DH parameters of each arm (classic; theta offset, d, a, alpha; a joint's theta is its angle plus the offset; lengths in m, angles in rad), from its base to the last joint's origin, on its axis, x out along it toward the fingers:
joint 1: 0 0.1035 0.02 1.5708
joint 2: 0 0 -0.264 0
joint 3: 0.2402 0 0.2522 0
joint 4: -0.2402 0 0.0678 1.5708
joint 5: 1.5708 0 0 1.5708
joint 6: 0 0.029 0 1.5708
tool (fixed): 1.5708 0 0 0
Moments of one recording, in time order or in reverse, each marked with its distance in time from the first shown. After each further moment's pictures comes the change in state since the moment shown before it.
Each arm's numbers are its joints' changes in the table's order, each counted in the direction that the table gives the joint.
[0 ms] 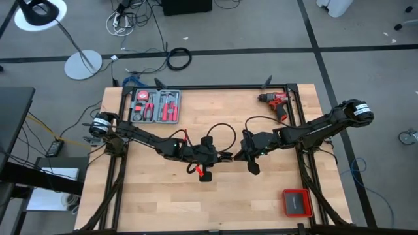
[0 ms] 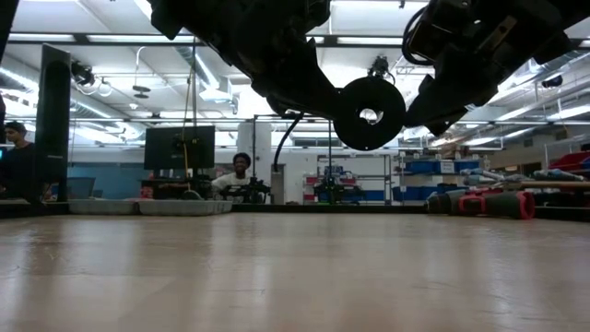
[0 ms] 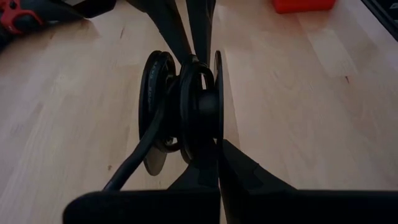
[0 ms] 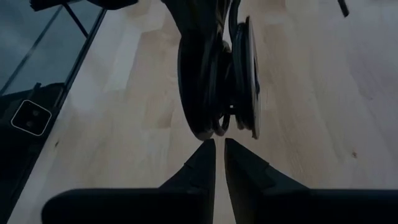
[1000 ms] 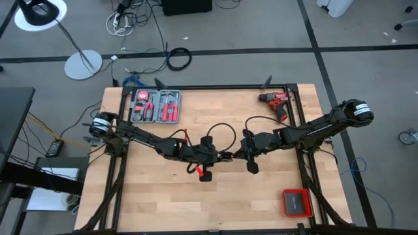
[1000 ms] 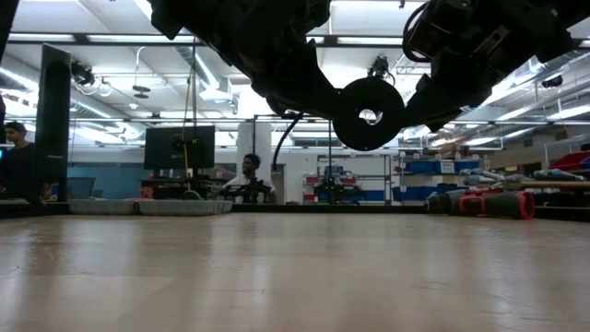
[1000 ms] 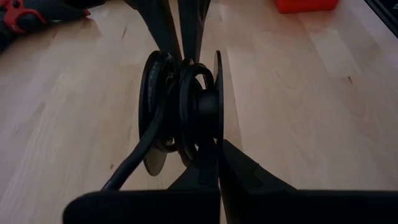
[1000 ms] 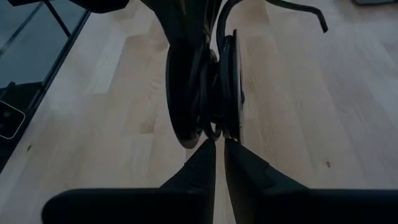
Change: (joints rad) left arm 0.000 0.000 0.000 -0.002 -0.007 -0.004; right arm 0.007 0.000 0.000 0.010 0.079 -0.051
